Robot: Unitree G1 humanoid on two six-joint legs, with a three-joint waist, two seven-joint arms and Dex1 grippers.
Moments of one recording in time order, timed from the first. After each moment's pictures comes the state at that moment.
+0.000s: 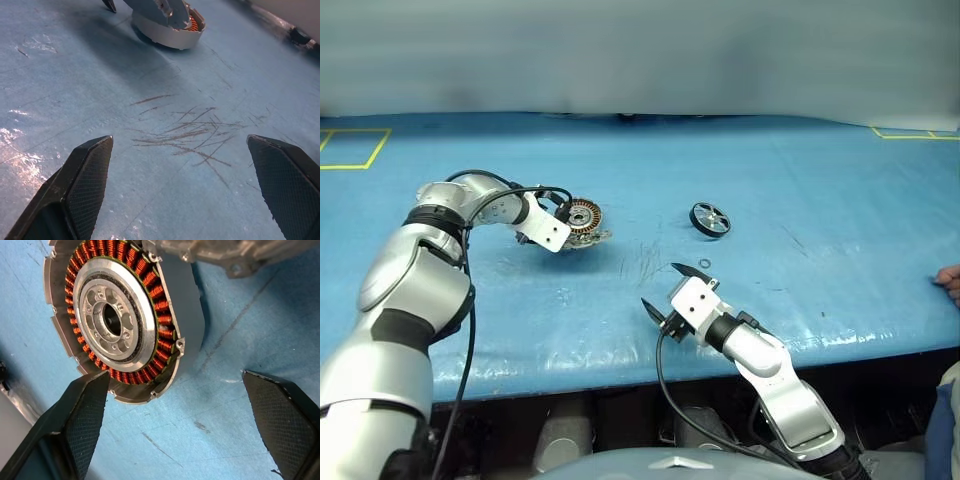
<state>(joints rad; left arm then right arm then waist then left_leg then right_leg) -1.20 0.60 -0.71 1.33 0.82 -0.84 -0.57 0.10 -0.34 0.34 -0.42 -0.19 0.29 0.40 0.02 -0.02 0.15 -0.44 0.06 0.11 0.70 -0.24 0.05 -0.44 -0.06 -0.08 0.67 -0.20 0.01</state>
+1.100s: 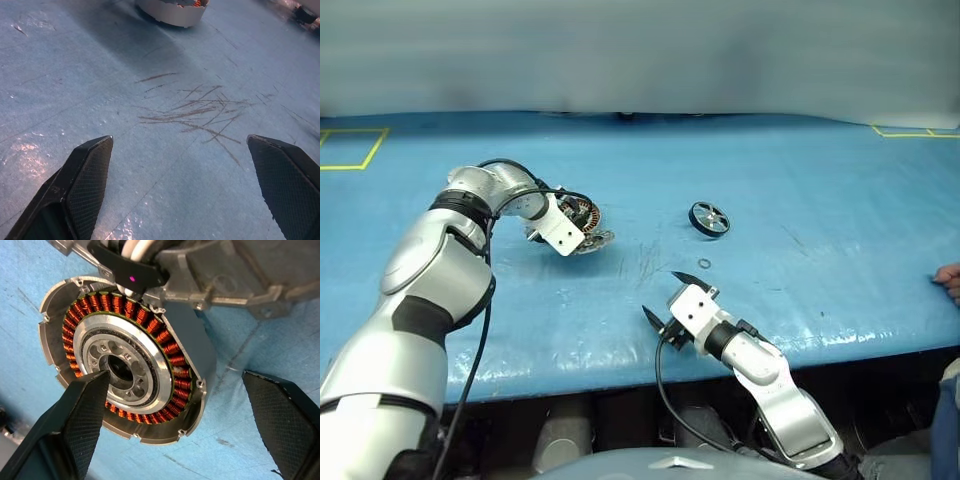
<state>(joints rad) -1.28 0.51 -0.78 1.35 0.90 -0.84 -0.71 0.15 -0.32 0.35 -0.42 -0.22 0.30 0.39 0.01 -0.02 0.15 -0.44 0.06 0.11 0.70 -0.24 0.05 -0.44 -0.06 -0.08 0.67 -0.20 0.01</state>
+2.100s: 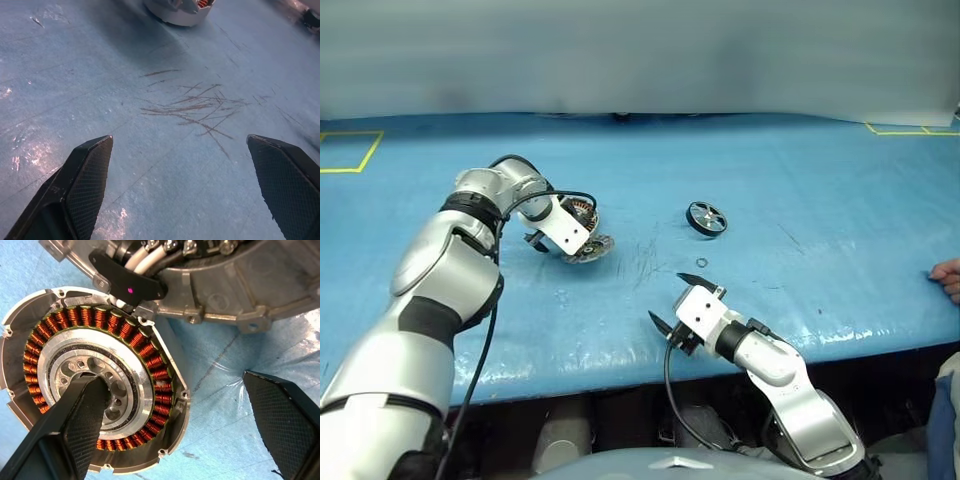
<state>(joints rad) -1.27 0.46 -0.72 1.34 0.83 -0.74 -0.96 0.14 -0.40 0.34 -0.55 -0.21 0.41 0.47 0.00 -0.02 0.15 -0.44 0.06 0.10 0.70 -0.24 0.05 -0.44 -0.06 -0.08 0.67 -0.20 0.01</state>
